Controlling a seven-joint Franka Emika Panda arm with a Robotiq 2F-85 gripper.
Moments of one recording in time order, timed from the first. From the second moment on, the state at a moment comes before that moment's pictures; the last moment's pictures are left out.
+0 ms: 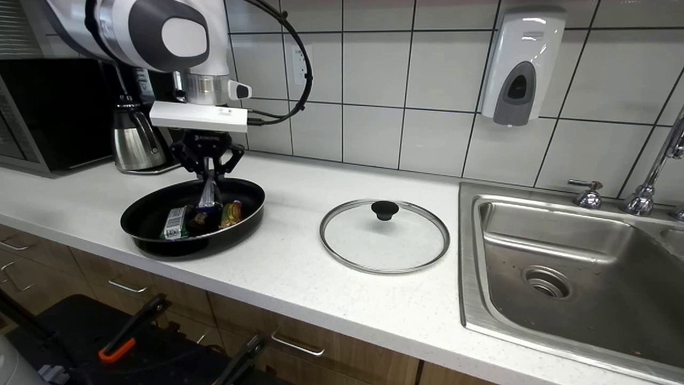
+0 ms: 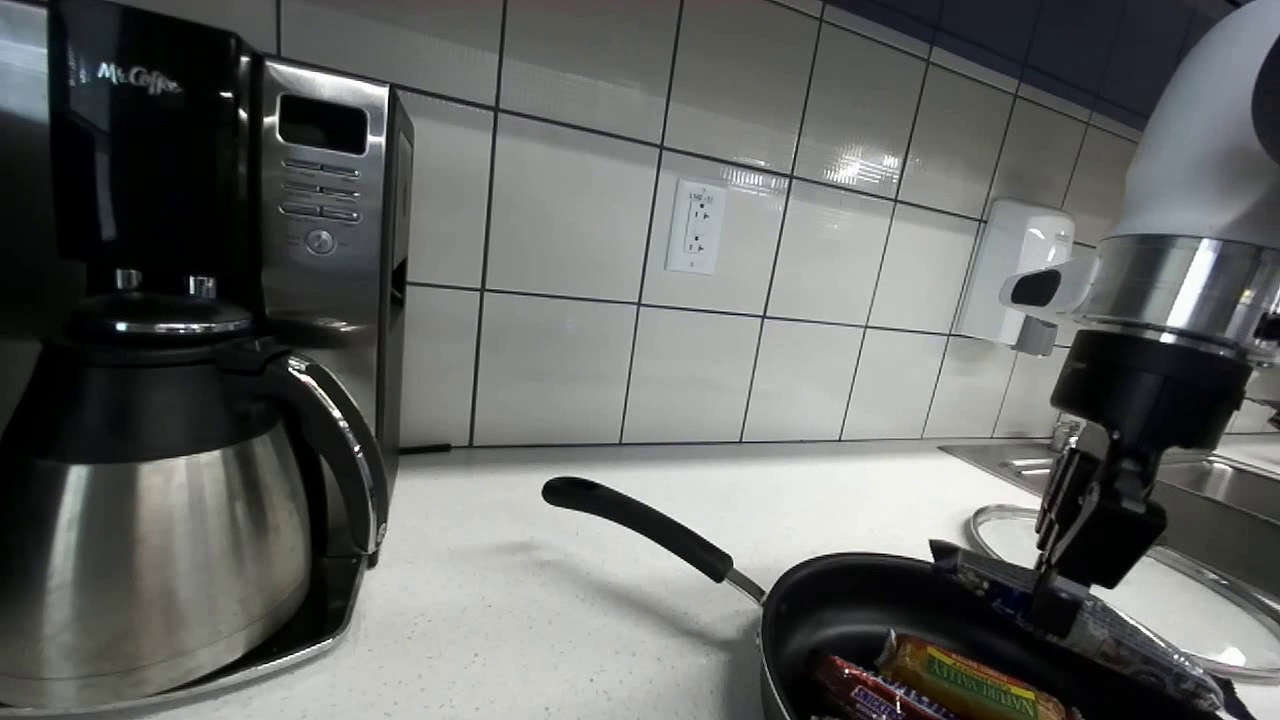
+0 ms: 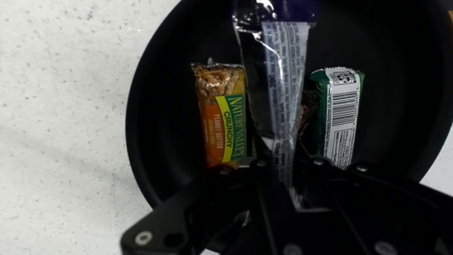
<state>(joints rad) 0.24 -0.11 -0.01 -2.64 0.25 2.55 -0.68</state>
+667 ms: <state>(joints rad) 0.23 -0.02 0.04 -2.58 0.30 2.55 -0.72</state>
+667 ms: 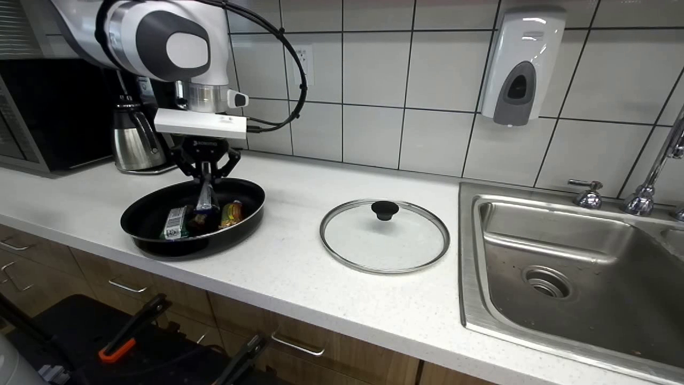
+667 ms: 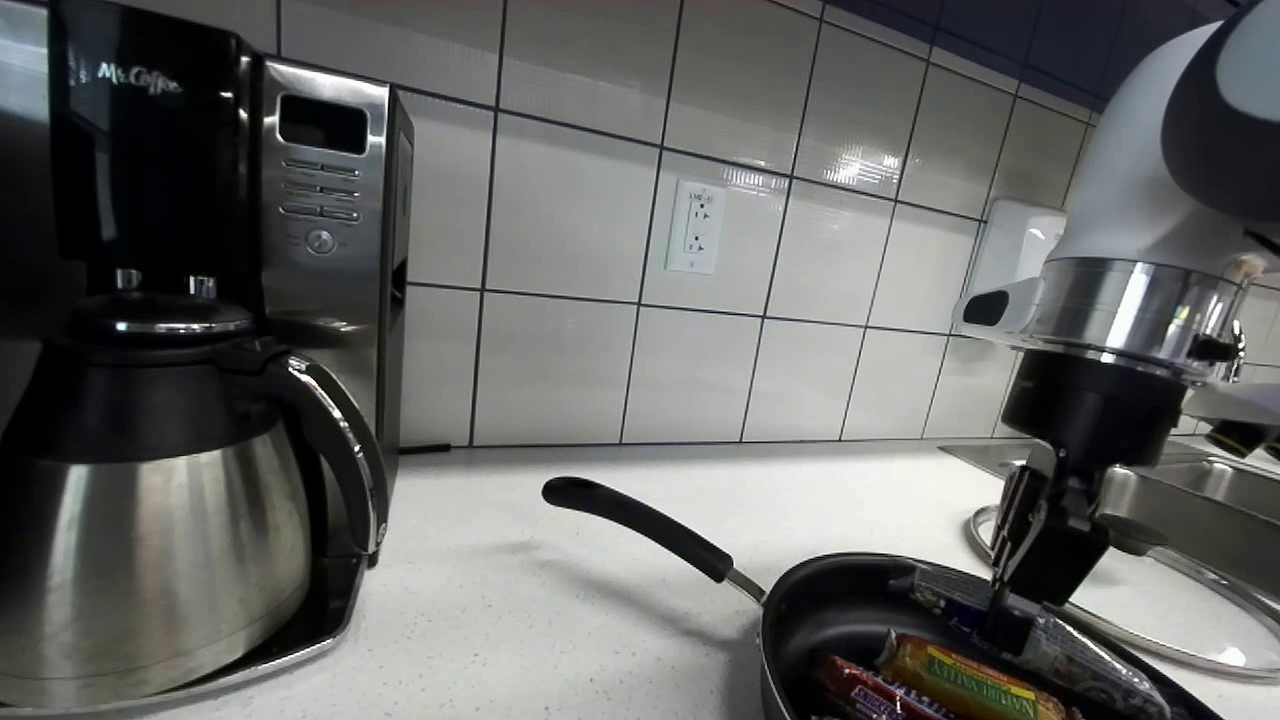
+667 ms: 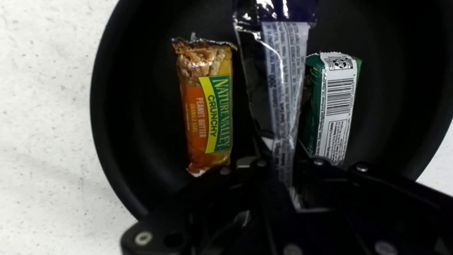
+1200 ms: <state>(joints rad) 0.21 0.02 0.05 -2.55 0.30 2.55 -0.72</state>
